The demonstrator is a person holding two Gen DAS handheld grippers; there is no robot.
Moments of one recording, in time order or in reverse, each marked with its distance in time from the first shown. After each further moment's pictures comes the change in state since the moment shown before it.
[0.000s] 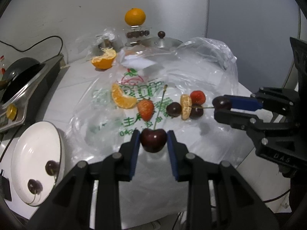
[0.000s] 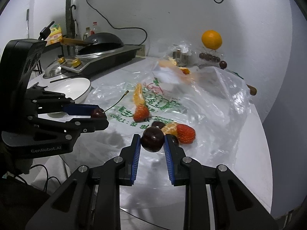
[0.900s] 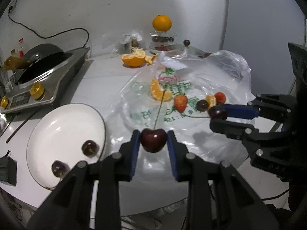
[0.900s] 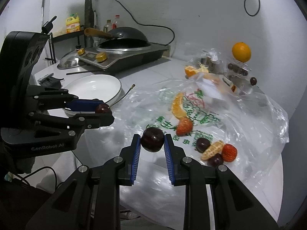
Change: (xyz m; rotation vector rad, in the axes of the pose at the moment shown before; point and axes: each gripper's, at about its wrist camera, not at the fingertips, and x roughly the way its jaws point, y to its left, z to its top) left arm -0.042 0.068 -0.033 -0.103 -0.051 0.044; right arm 0.020 0.079 0.027 -0.105 0.023 0.062
